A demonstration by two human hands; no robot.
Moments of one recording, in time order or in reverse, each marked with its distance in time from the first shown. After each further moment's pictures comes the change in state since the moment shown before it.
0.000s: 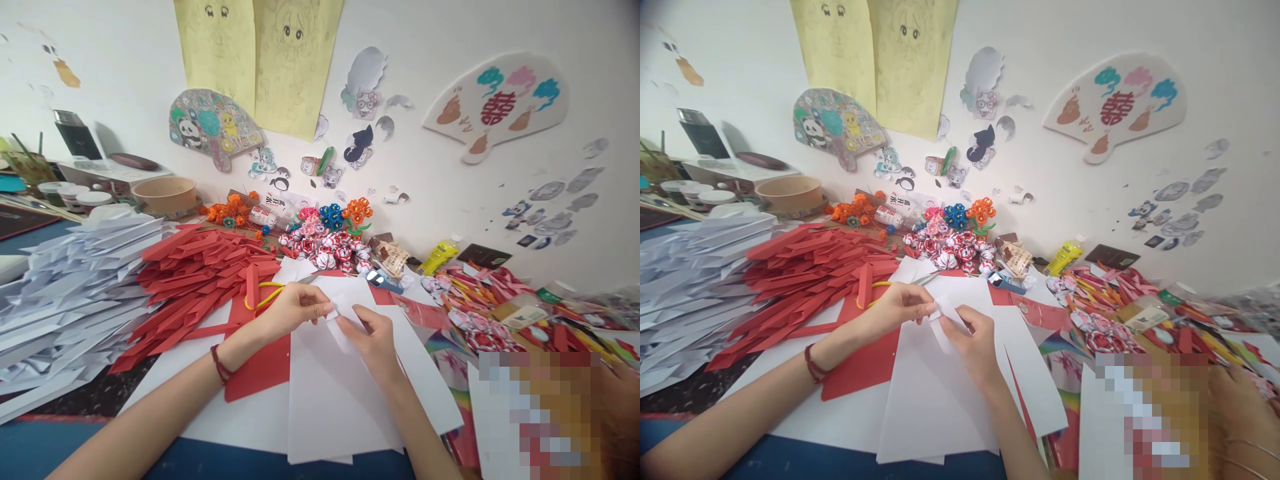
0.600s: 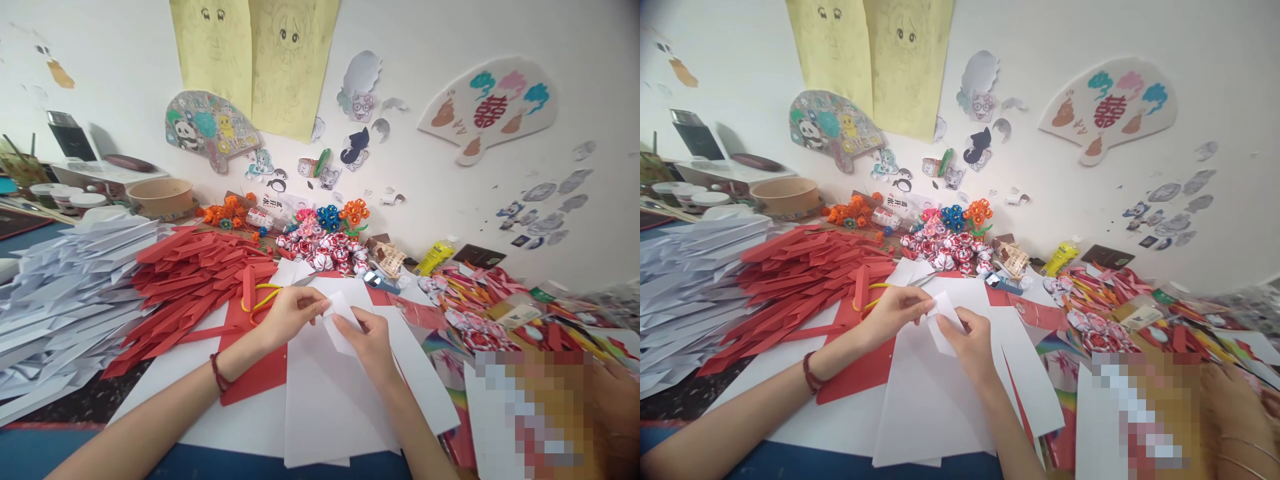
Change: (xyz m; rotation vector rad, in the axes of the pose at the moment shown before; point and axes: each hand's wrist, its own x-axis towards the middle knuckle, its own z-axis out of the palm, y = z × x) left_hand -0.003 0.001 0.009 0.152 0.124 0.091; right_hand -0.002 -0.001 0.001 0.048 0.006 0.102
